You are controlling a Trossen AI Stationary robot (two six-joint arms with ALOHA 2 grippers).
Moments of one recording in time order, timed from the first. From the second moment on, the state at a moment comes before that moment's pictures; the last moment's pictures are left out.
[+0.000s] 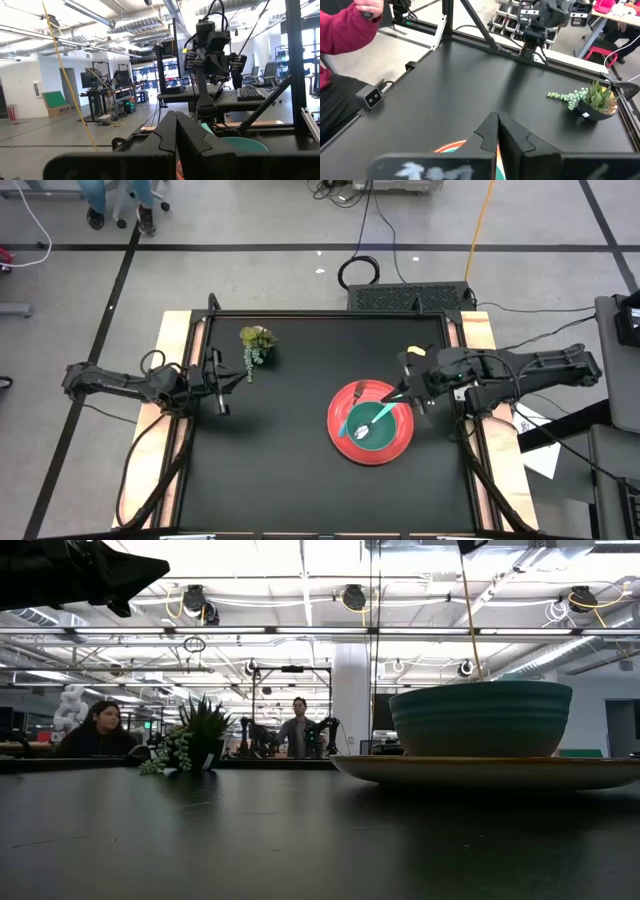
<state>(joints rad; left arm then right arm) -0.13 0.31 0.07 0.53 -0.29 0.23 0.10 0.89 0.88 -0.38 -0.14 -0.20</state>
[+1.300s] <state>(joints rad) -0.13 0.31 0.07 0.52 -0.29 0.23 0.11 0.37 0.53 -0.19 -0.02 -0.15</state>
